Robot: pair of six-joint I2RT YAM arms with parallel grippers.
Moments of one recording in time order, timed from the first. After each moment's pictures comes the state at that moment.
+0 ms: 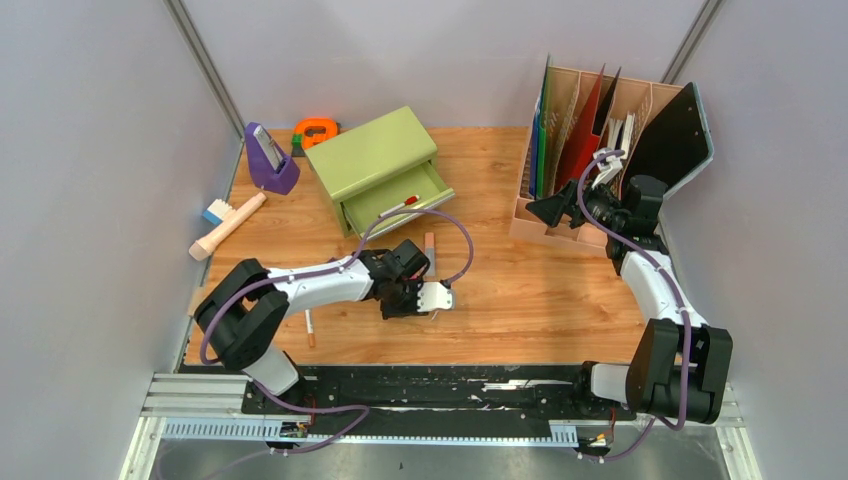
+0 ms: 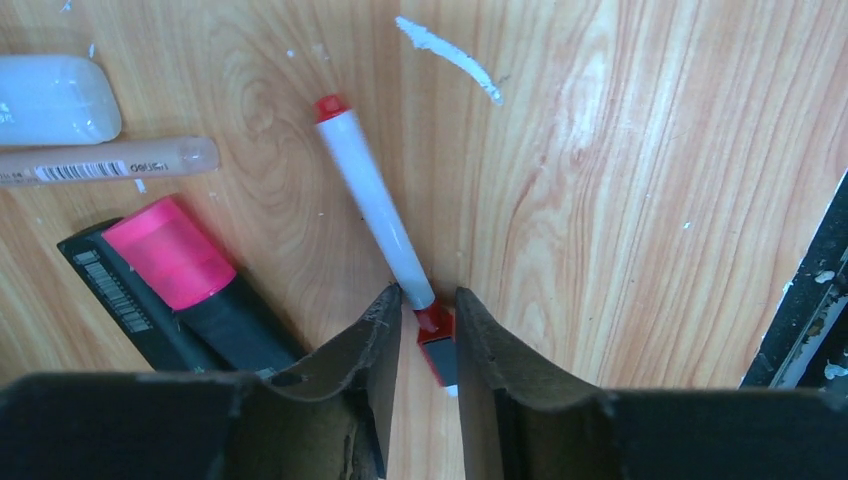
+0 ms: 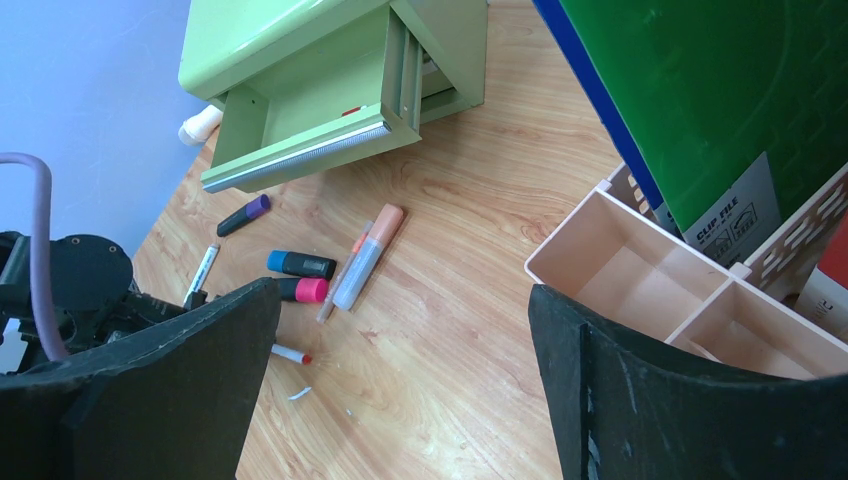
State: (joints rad) left arm -0.86 1.58 0.88 -0.54 0.17 0.70; right arm -0.16 1.27 0.80 0.19 -0.93 0.32
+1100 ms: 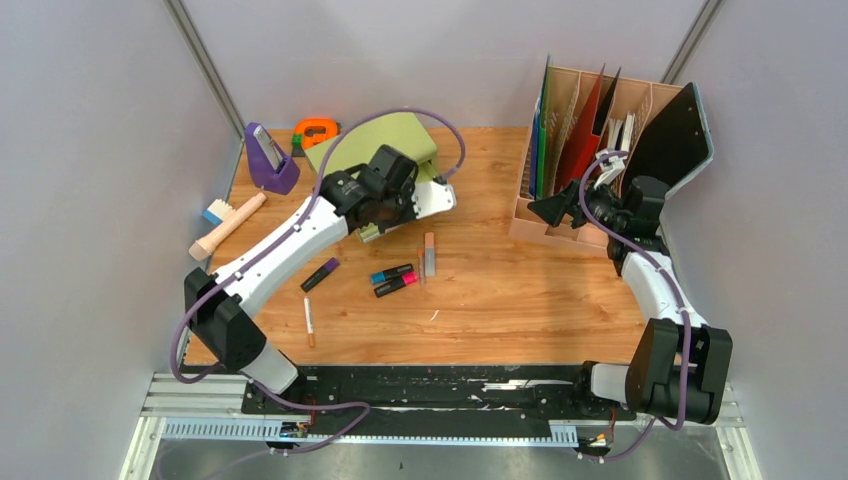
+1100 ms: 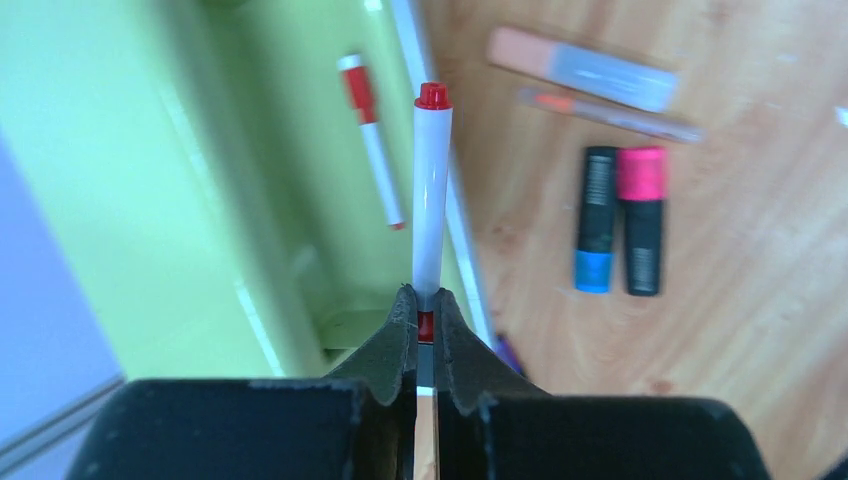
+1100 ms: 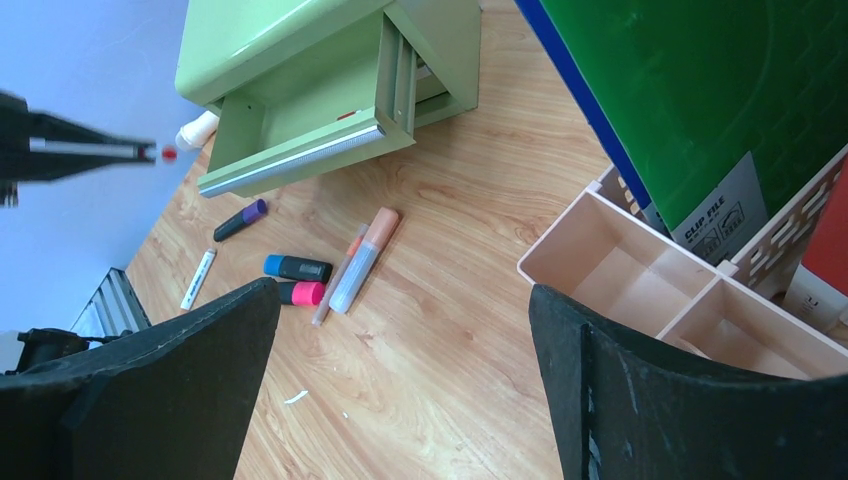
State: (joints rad) left arm -0.72 1.54 1.51 -0.90 -0.05 0.72; right arm -0.17 1.27 0.79 0.20 -0.93 0.33
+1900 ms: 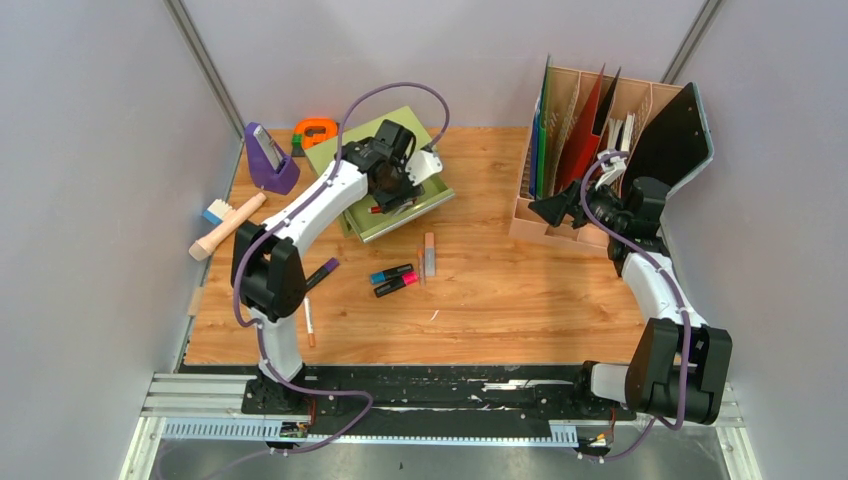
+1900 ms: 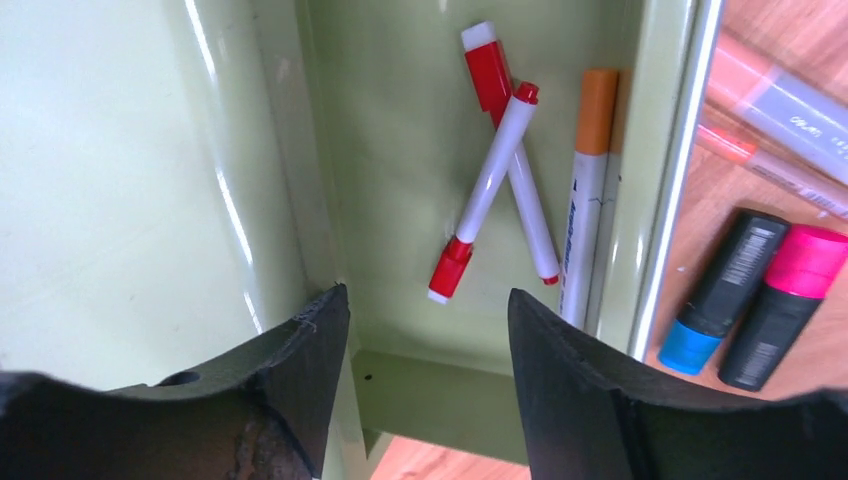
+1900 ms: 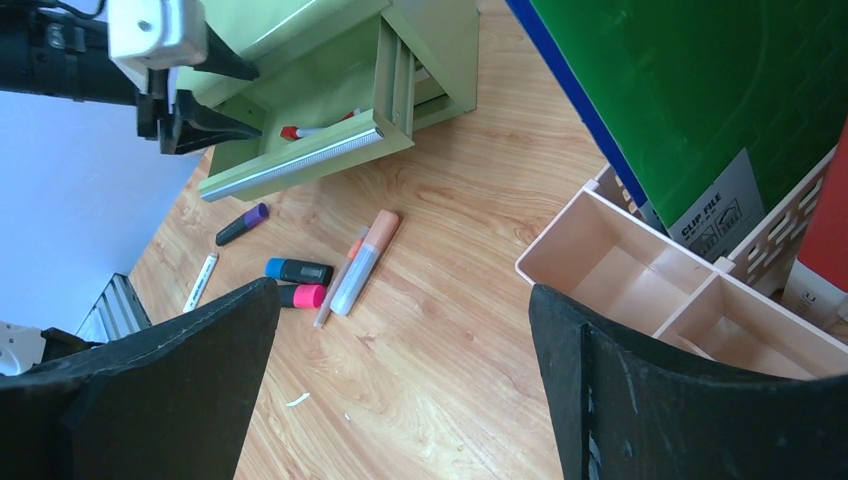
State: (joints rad) left arm -0.53 1.90 1.75 -0.86 -0.12 0.64; right arm -0.18 1.27 0.78 0.21 -0.93 0.34
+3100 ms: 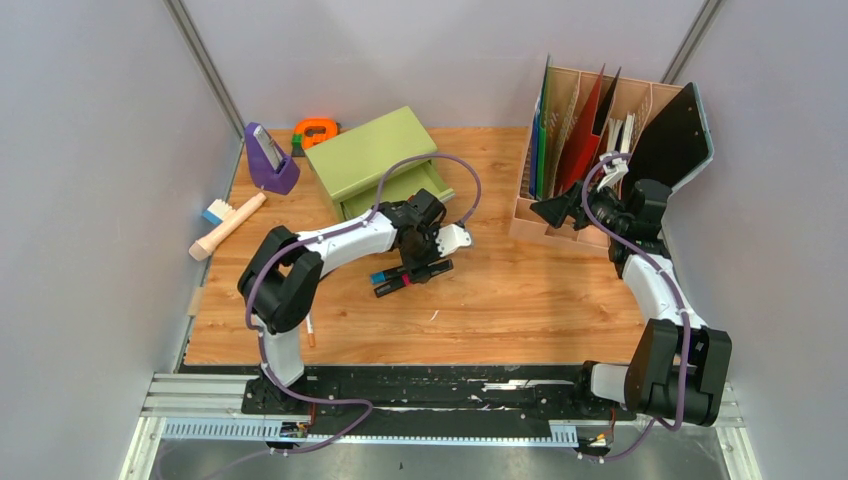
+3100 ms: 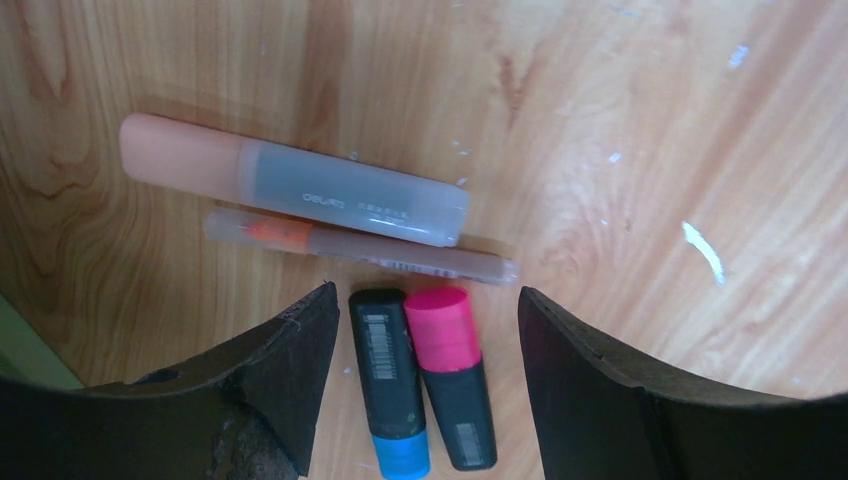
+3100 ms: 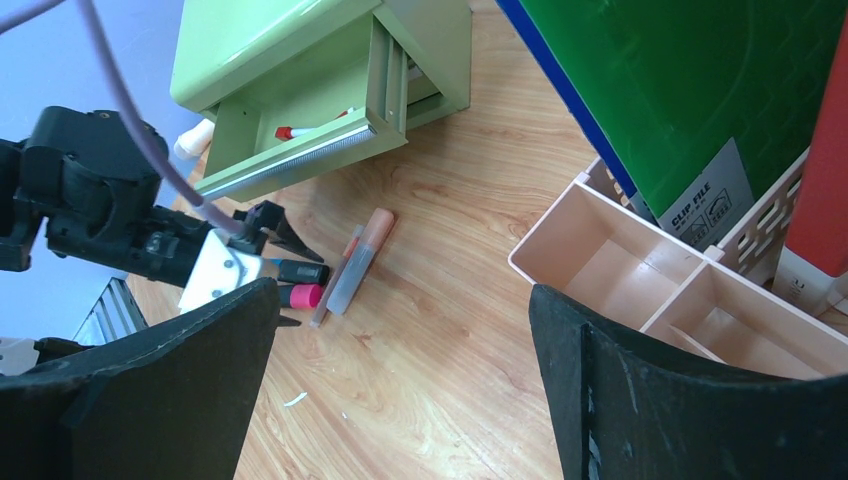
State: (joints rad) left arm -0.74 1.84 1.31 -0.65 0.21 0.57; right arm -0.19 1.27 0.77 0.22 -0.93 0.35
